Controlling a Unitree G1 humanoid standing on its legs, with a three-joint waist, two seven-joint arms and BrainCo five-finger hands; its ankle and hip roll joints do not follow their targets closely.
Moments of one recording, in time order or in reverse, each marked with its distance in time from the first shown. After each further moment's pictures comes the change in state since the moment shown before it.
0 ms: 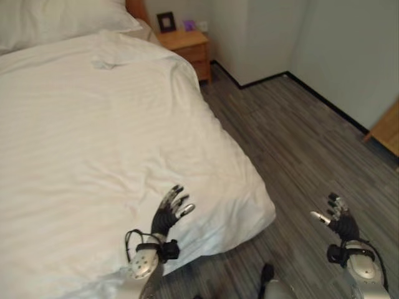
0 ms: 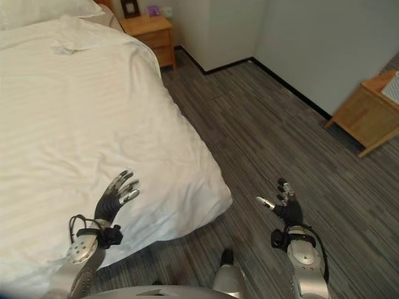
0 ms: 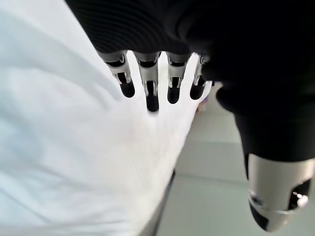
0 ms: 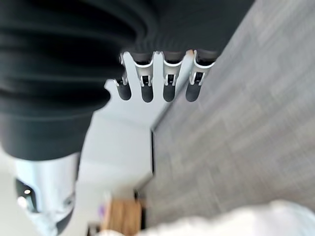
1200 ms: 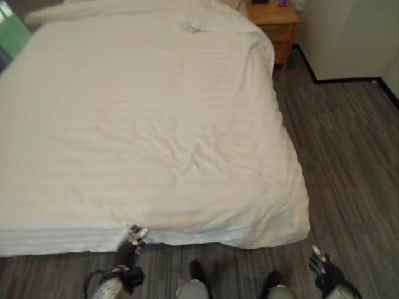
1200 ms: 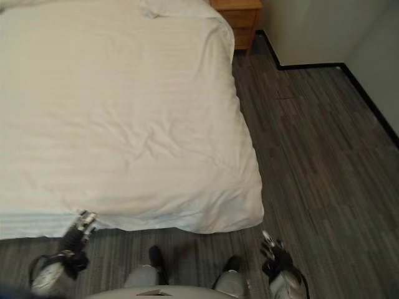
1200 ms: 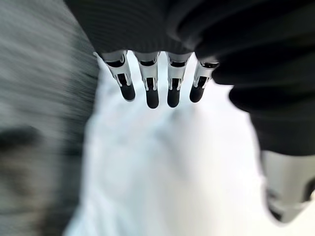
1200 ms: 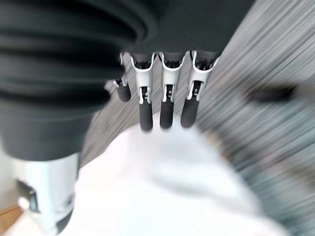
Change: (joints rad) left arm -0.077 -0.059 0.127 0.672 -0.082 0.036 -0.019; right arm -0.190 0.045 0.092 0.765 0.501 0.025 0.076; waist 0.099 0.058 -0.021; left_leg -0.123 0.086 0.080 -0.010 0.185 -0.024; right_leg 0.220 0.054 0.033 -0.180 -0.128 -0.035
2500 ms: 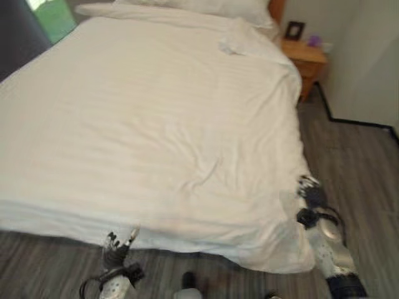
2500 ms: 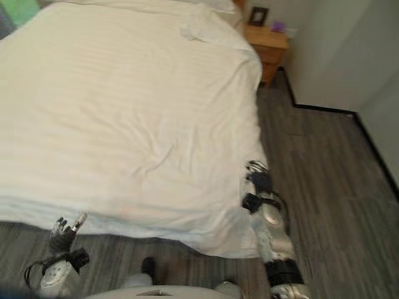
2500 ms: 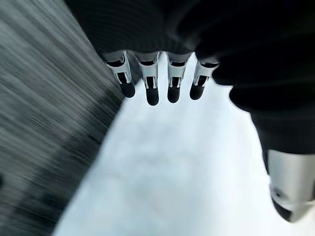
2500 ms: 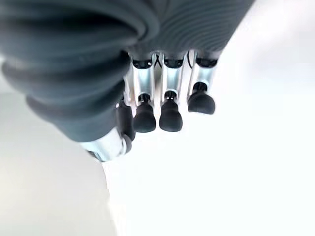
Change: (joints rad) left arm 0.132 -0.130 0.177 -0.250 -0.048 -0.017 0.247; right arm -0.253 0.144 0.125 -0.450 0.218 -0.023 -0.124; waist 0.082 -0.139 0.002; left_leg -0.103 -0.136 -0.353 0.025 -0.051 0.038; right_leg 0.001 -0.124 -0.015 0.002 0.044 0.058
